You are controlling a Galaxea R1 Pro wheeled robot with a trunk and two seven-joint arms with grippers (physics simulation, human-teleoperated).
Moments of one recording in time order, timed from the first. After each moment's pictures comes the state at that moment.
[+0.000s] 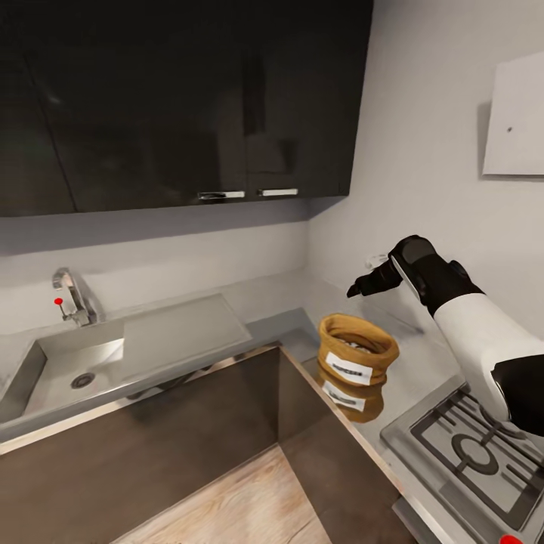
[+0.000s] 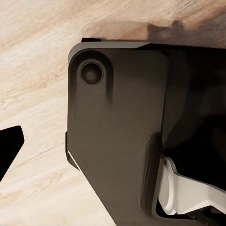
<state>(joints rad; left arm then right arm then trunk) -0.05 -0.04 0.06 -0.06 0.01 -0.06 0.01 -1.38 -0.19 0.34 -0.61 0.14 1.05 0.56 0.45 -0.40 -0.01</state>
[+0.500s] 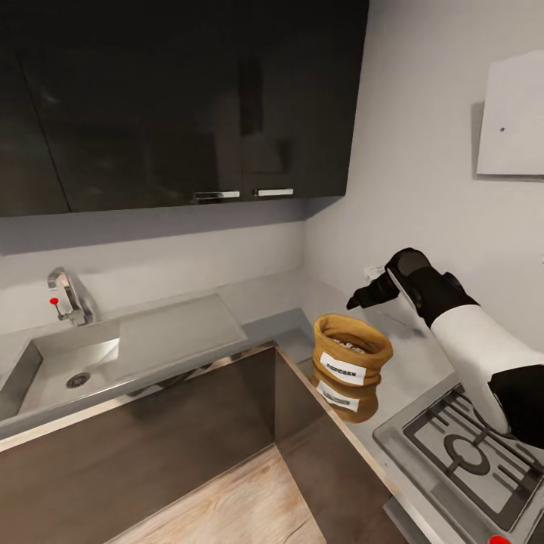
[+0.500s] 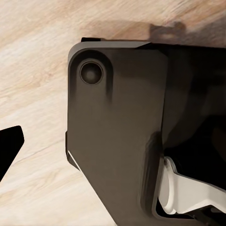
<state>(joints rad) -0.05 -0.04 0.06 -0.06 0.01 -0.06 0.01 -1.33 -0.18 0.36 -0.61 0.14 1.05 0.55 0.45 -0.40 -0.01</state>
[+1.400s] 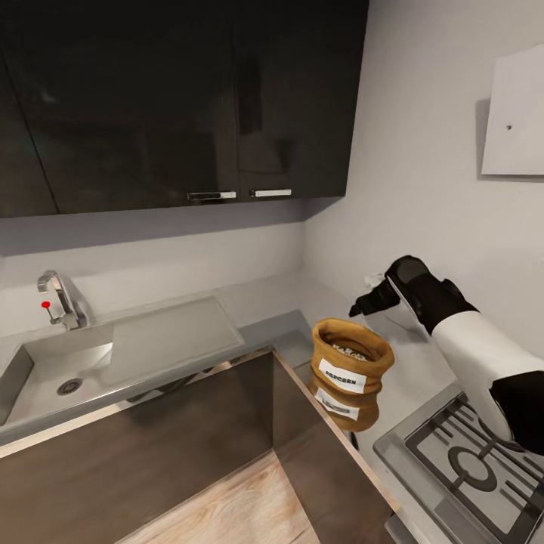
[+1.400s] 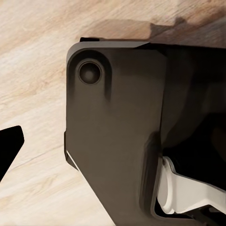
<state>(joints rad) -0.05 -0.04 0.06 -0.06 0.00 -0.06 0.00 -1.30 -0.20 0.39 -0.61 0.14 1.05 0.55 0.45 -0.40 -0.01</state>
